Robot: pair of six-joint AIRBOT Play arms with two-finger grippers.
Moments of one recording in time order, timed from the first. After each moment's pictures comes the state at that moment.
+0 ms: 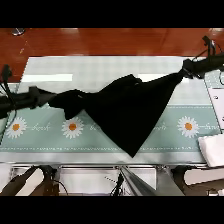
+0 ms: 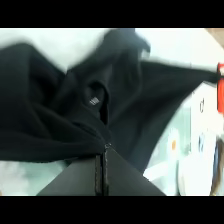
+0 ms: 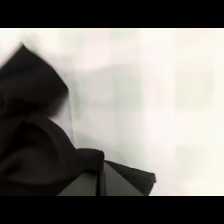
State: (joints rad) left arm 0.39 -0.95 0.67 0.47 -1.24 -1.07; right arm -0.26 -1.67 1.63 -0.99 1.31 1.40
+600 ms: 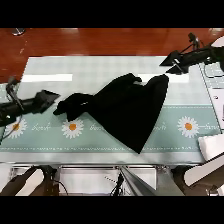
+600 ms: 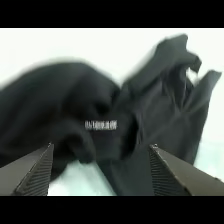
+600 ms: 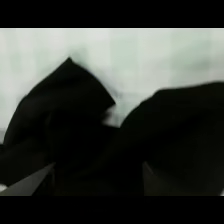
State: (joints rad) left arm 0.38 -0.97 0.63 0.52 -0.98 -1.04; right arm -0.23 -1.85 1.84 -0.86 1.43 1.44
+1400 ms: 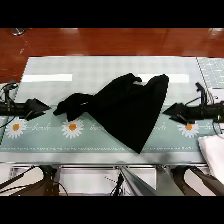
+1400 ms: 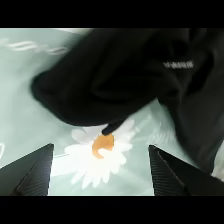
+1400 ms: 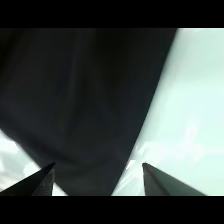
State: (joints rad) left arm 0.55 -1.24 0.81 0.82 -1.36 -0.93; right arm -0.35 -1.02 0.65 -0.83 1.28 1.26
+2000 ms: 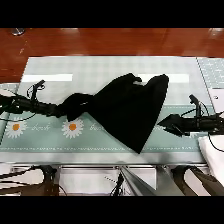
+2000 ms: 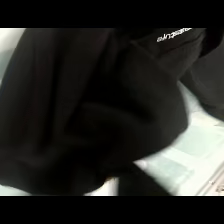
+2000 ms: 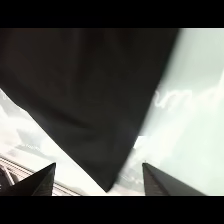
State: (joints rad) left arm 0.34 -1.44 0.86 0.81 -1.27 -0.72; right arm -0.35 -0.93 0.52 -0.81 1.35 1.29
